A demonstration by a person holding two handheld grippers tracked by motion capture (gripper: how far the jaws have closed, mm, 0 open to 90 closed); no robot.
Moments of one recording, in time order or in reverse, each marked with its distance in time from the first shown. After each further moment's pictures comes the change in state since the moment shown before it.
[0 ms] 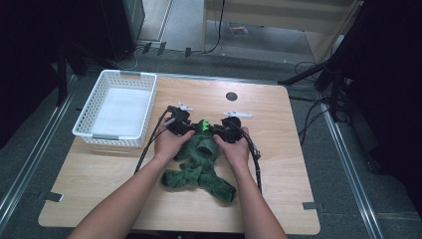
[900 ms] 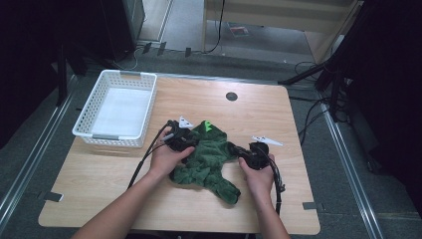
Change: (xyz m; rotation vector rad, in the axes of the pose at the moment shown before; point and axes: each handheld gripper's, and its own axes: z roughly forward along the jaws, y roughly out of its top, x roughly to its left) left arm -0.026 -0.036 -0.012 0.043 -0.094 0.108; right arm -0.029 -0.068 -0.078 0.009 -0.113 0.145
